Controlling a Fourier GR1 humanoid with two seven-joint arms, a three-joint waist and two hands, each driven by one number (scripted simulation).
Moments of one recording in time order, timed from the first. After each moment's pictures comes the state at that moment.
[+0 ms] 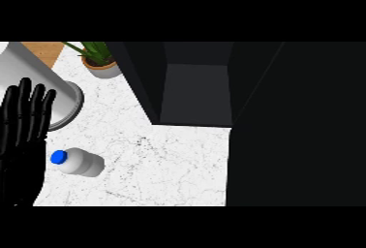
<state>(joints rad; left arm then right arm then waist) 0.01 0.06 0.00 -2.10 -0.04 0.01 -0.02 0.00 -0.07 0.00 -2.10 0.01 -0.02 0.00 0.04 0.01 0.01</state>
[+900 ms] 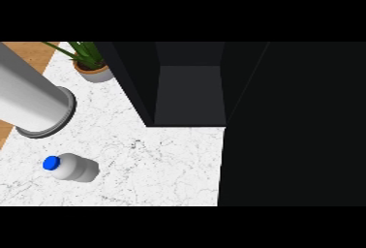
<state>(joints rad) 0.18 0.36 0.41 -2.01 0.73 -0.40 0.15 0.41 -0.10 0.21 -2.43 -0.13 0.17 0.09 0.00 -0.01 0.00</state>
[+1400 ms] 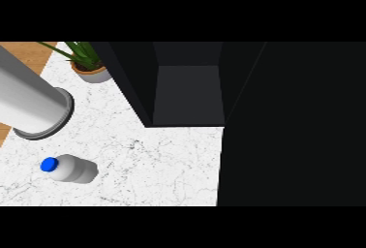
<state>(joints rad) 0.23 0.36 0.46 -1.93 0.65 -0.48 0.16 0.58 -0.12 0.32 -2.49 -0.09 0.19 0.05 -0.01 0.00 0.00</state>
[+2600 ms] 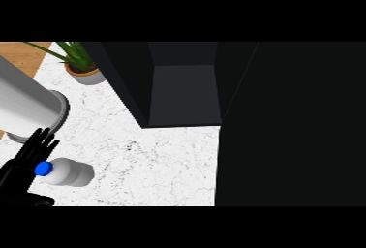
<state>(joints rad) -0.01 0.33 0.38 -1.06 0.24 -0.65 -0.25 0.85 -0.20 0.46 -2.50 -0.03 0.18 -0.22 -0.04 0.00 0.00</state>
